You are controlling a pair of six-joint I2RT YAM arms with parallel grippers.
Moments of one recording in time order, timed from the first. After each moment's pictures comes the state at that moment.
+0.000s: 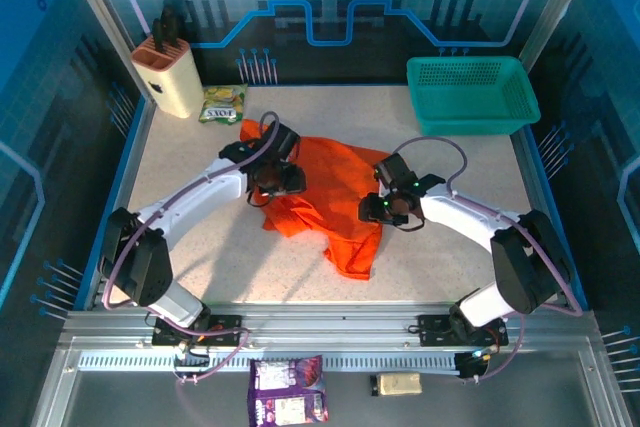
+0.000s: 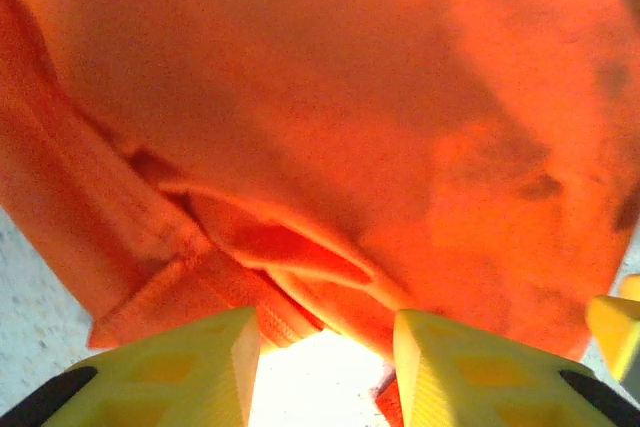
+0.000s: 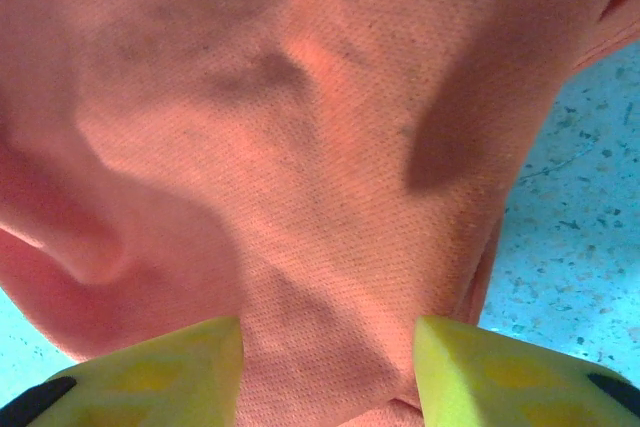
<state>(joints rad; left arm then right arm) -0.54 1.57 1.25 -0.82 0.01 -0.71 0.52 1.50 0.90 -0.56 -0.15 0.59</state>
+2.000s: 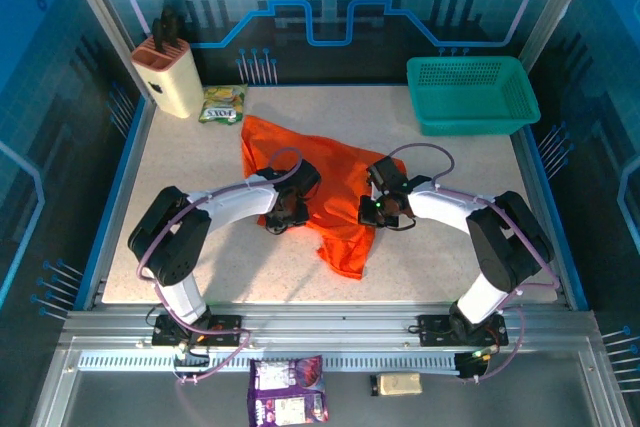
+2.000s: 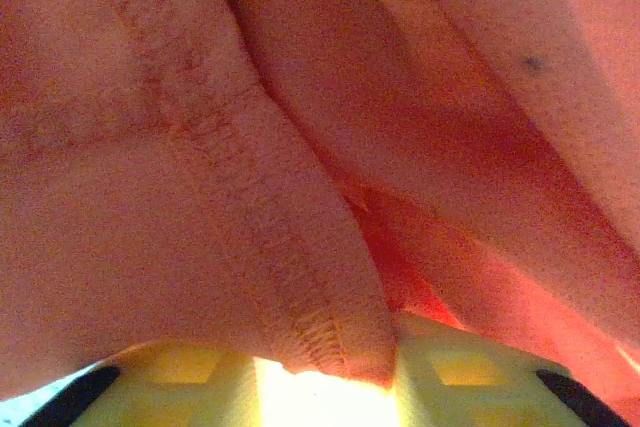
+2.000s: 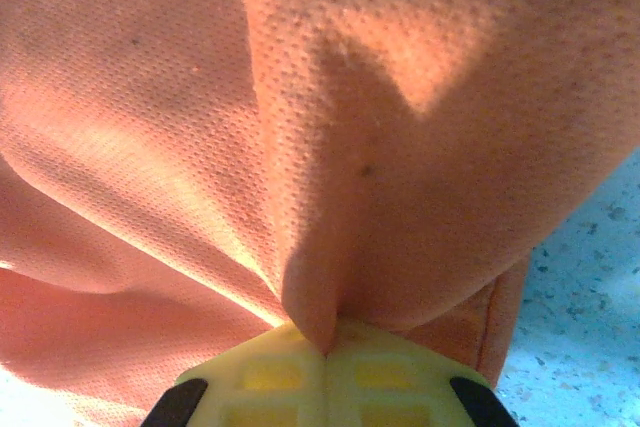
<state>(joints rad) -0.64 1.74 1.10 -0.76 -0.11 -0.97 0.53 1.64 0.90 -0.44 -0.24 0.64</state>
